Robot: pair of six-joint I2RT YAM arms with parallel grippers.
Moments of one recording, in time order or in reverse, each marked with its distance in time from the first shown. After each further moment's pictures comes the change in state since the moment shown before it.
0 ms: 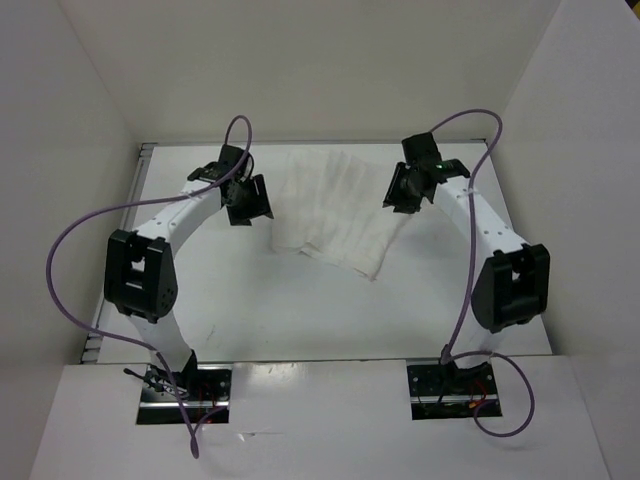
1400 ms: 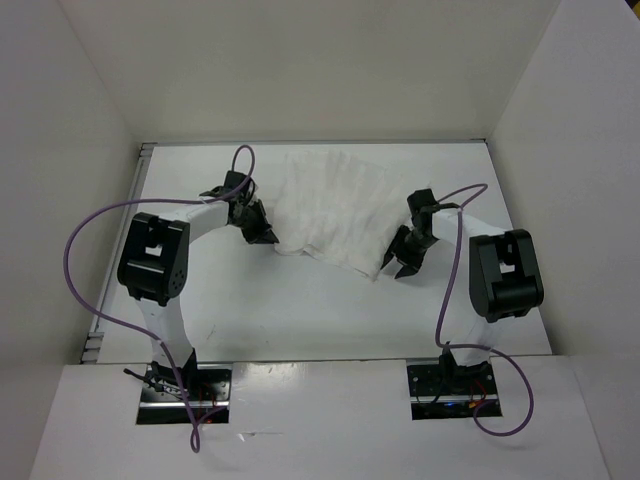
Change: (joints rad) left arm 0.032 0.095 -0.241 0.297 0.305 -0.133; right arm -0.093 0.003 -0.486 0.081 -0.257 0.111
